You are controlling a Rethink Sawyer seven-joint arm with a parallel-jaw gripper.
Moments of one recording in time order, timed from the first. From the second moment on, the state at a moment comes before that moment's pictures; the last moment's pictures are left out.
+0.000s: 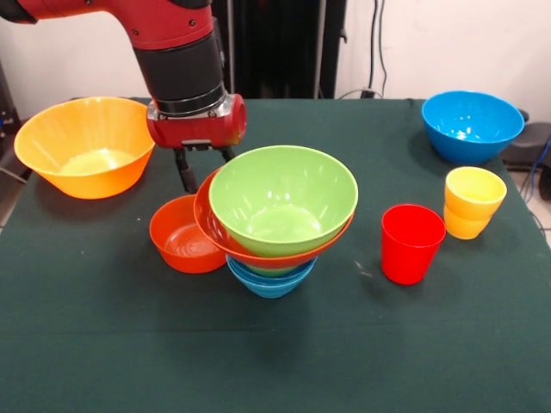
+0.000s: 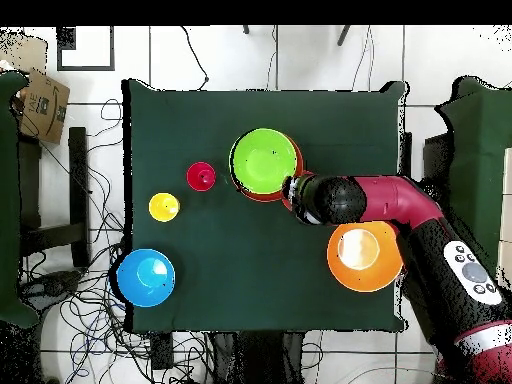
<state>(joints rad) -0.89 -0.55 0.69 1.65 -0.61 0.68 1.97</state>
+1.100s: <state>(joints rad) -0.89 -0.68 0.70 1.72 -0.58 0.68 1.97</state>
